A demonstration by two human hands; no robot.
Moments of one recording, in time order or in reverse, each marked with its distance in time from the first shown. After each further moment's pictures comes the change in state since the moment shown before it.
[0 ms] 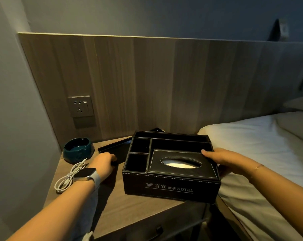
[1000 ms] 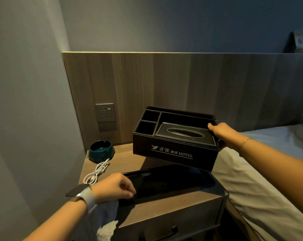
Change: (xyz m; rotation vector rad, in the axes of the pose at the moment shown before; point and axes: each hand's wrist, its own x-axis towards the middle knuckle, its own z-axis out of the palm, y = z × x) left_hand -0.103 -0.004 -0.043 -0.351 -0.357 0.240; right_hand -0.008 -0.085 -0.011 0.189 0.240 -0.251
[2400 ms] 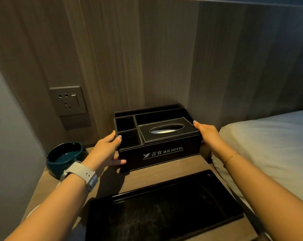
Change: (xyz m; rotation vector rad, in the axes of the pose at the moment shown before) left_hand 0.190 -0.045 -0.045 -1.003 0.449 -0.402; right_hand 0.150 0.054 0.092 0.308 0.012 -0.034
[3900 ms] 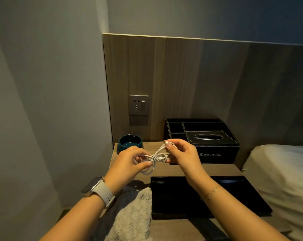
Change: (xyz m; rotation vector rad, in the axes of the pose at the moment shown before) left_hand -0.157 -0.025 -0.100 0.600 0.111 0.607; right_hand -0.202 -0.048 0.160 0.188 -0.369 -0.306
